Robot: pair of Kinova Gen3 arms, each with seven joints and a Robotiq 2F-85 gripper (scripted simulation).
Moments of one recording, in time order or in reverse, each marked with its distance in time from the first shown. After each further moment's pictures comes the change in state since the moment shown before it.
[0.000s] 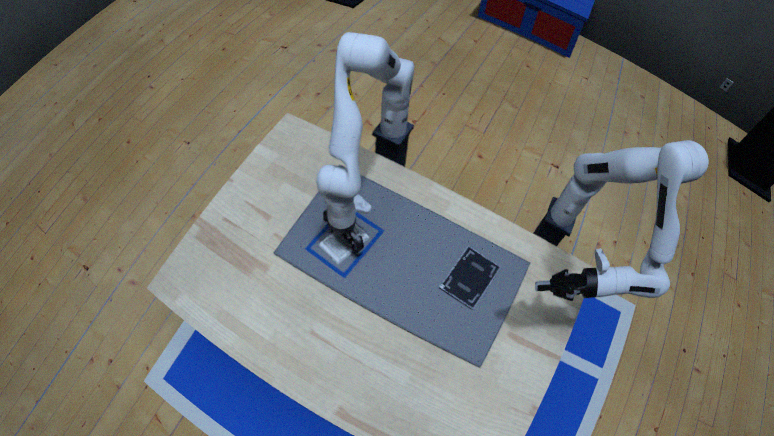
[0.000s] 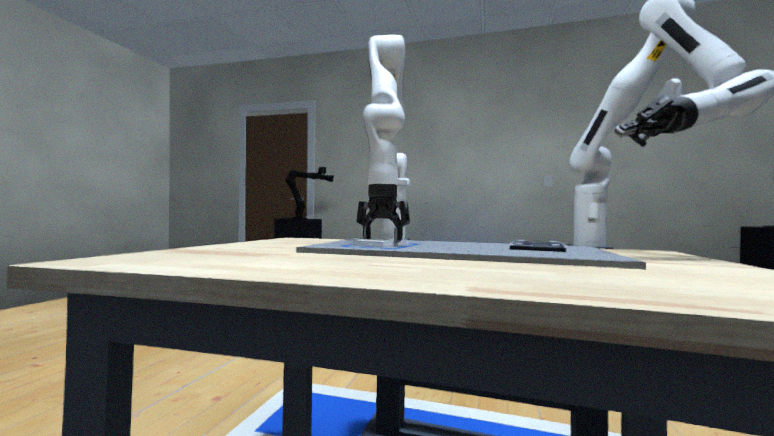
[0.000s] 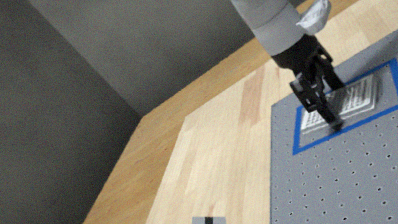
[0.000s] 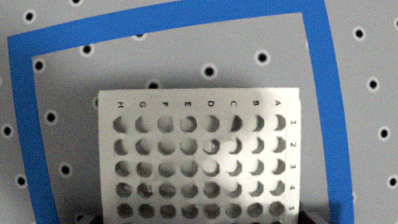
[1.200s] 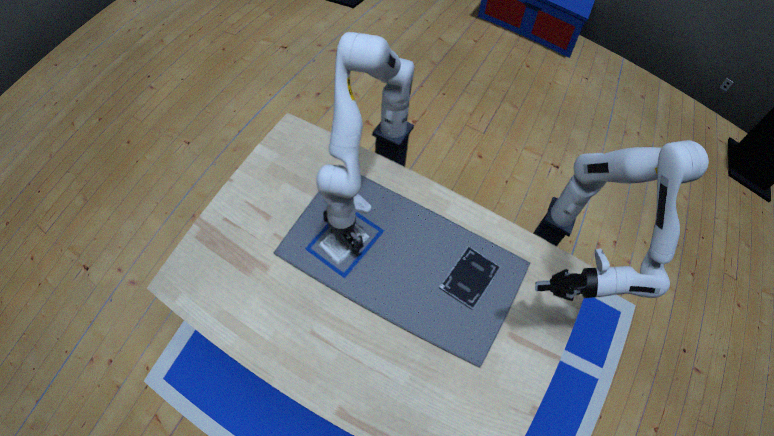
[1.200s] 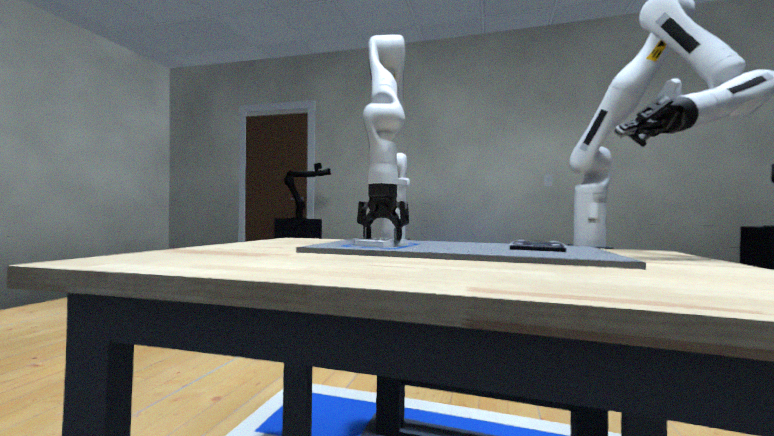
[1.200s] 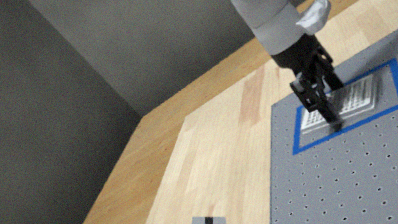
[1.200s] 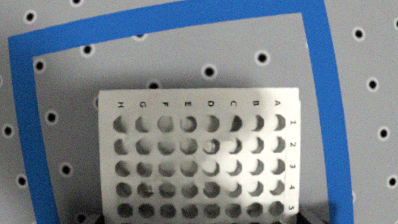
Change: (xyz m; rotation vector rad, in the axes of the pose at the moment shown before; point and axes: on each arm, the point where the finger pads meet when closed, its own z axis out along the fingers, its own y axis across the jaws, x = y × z) left arm 0.000 0.000 0.000 0.000 0.000 0.000; right arm 0.000 0.000 -0.001 0.000 0.001 0.000
